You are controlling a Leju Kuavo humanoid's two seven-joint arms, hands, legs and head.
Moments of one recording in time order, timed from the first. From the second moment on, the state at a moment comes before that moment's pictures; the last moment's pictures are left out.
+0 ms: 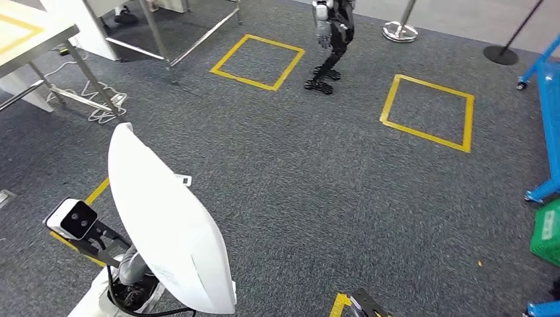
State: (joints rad) left arm -0.14 0.16 -0.68 -1.63 1.01 -0.85 -0.31; right arm -0.13 -0.20 0.95 -0.30 -0.57 0.15 0.09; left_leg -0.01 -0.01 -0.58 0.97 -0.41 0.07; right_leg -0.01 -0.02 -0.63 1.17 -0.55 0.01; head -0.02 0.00
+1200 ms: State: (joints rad) left arm -0.15 0.15 -0.71 -1.59 0.98 -0.89 -0.33; right arm -0.08 -0.18 0.92 -0.30 -0.60 0.10 0.11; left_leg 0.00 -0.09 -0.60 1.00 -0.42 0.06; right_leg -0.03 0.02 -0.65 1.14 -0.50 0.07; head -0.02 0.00
